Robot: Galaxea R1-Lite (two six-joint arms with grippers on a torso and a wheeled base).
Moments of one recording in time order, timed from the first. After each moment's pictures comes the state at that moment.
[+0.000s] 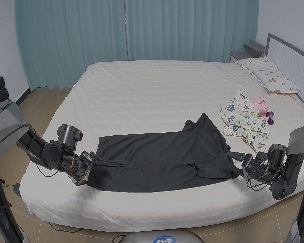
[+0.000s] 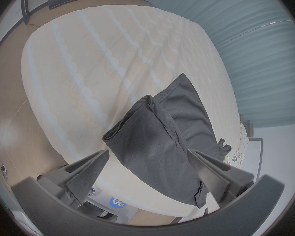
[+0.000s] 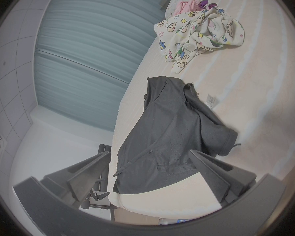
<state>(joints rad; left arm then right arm) -0.19 2.07 -0.90 -0.20 -0.11 -1.14 0.02 2.28 -0.35 -1.55 0.44 0.93</state>
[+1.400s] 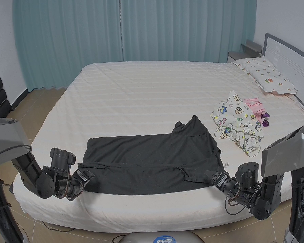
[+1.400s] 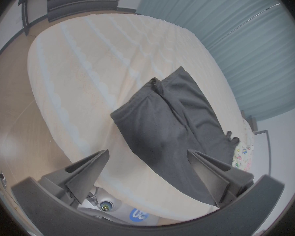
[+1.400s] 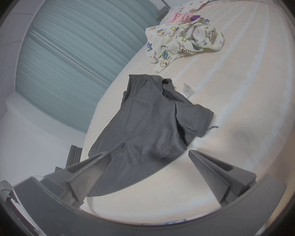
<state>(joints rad) -0.19 2.09 -0.52 -0.65 0.05 -1.05 0.42 2.35 -0.29 -1.55 -0.12 0.98</state>
